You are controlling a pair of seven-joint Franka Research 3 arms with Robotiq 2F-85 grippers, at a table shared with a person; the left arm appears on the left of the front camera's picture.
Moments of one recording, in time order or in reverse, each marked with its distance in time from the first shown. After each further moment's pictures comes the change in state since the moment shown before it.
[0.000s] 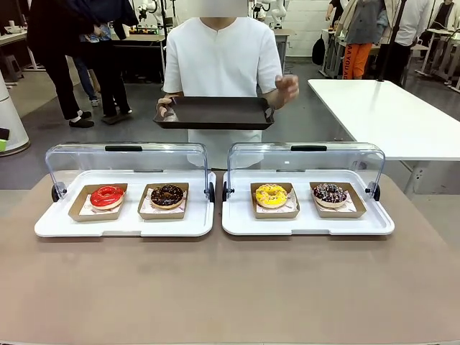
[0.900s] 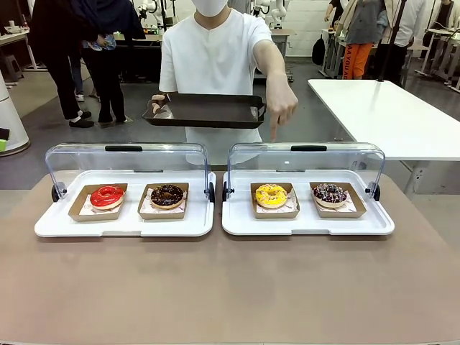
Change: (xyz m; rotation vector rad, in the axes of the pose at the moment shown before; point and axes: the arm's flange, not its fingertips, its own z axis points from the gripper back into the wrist) left arm 0.000 0.000 0.000 0.001 0.002 0.000; right arm 0.000 0.000 0.000 -0.001 0.003 0.000
